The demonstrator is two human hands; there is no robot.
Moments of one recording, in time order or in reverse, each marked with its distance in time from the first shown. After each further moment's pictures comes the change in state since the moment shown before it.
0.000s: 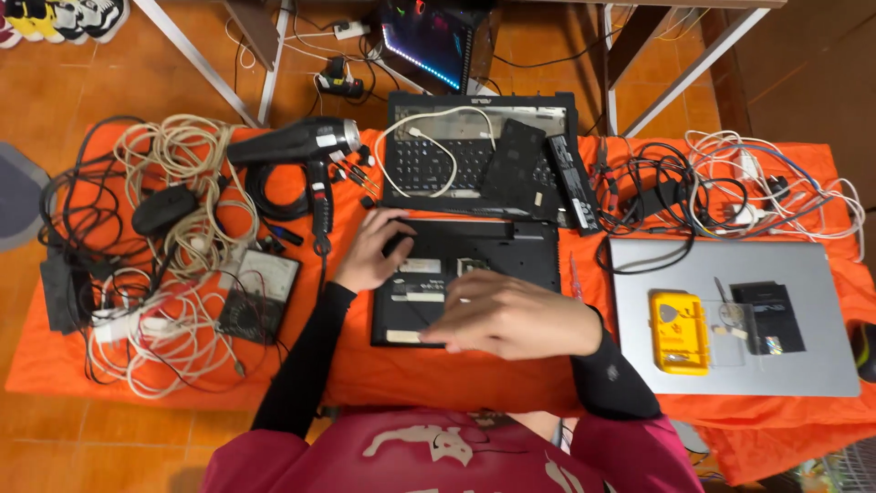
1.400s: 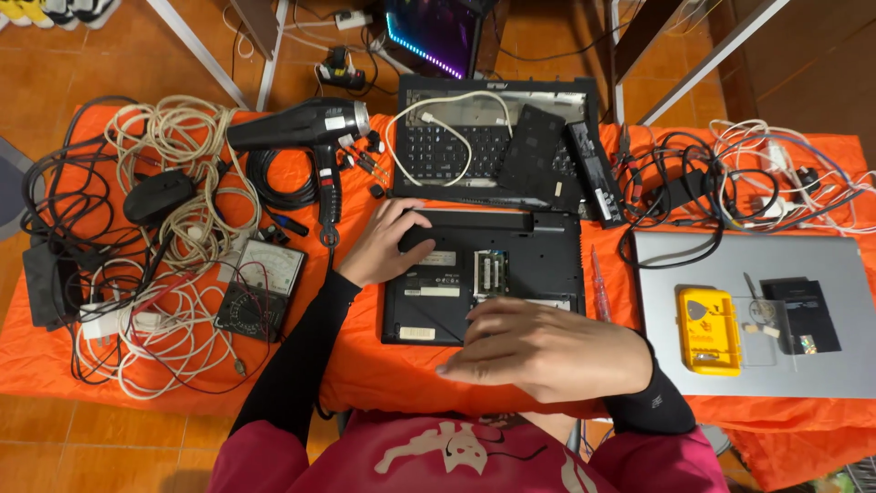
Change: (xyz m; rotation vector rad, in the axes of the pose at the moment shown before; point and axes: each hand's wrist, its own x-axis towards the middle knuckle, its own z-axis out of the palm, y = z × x) left_hand -0.003 -0.010 0.004 0.037 -0.058 0.141; right_hand -0.006 -0.022 0.015 -0.101 -0.118 -0.030
